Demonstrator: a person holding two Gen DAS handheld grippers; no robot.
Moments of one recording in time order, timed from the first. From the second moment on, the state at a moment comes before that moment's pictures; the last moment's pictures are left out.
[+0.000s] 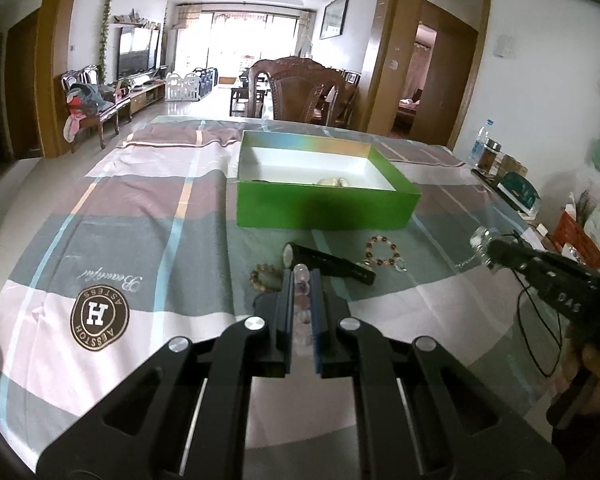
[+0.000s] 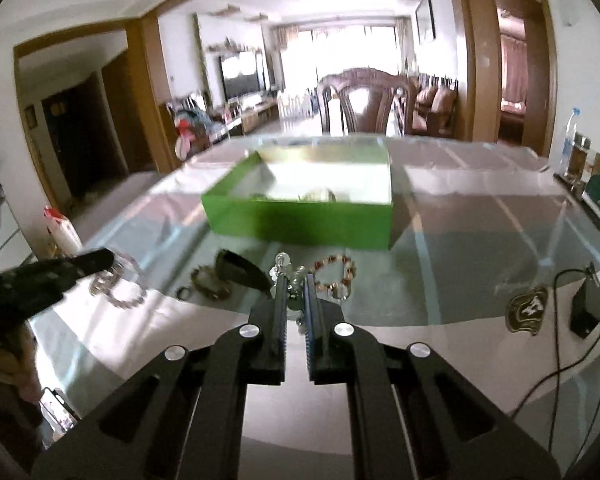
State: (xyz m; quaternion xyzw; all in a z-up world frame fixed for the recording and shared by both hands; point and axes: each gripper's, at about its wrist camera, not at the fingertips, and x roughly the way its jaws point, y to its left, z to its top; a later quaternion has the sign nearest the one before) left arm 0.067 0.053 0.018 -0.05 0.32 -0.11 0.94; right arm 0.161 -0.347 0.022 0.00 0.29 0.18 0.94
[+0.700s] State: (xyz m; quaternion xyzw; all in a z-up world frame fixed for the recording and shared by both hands) left arm 0.037 0.044 0.031 -0.04 0.31 -0.12 0.94; right arm 0.133 -0.352 0.024 0.00 0.27 0.17 0.95
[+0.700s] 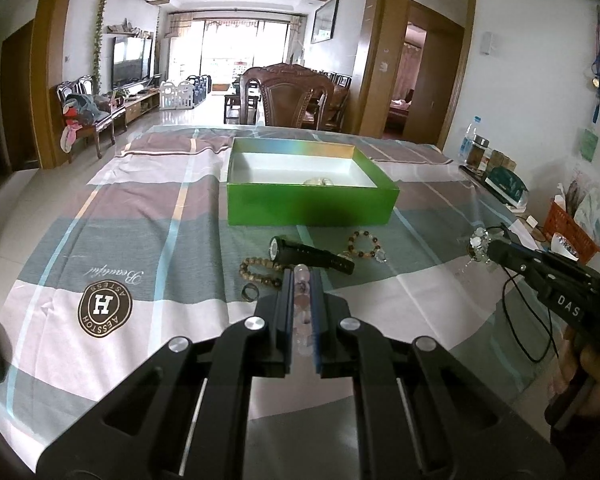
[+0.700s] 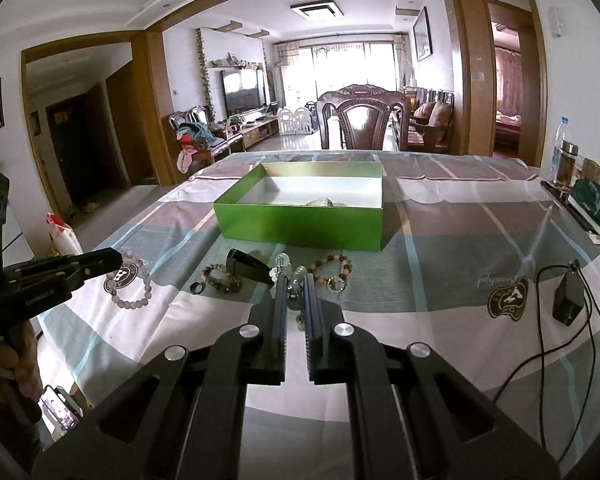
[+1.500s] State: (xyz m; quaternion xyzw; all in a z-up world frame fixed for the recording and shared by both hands) left arm 0.064 0.040 0.019 -0.03 0.33 -0.12 0.94; right arm 0.156 -0.353 0.014 0.00 0.29 0.18 0.94
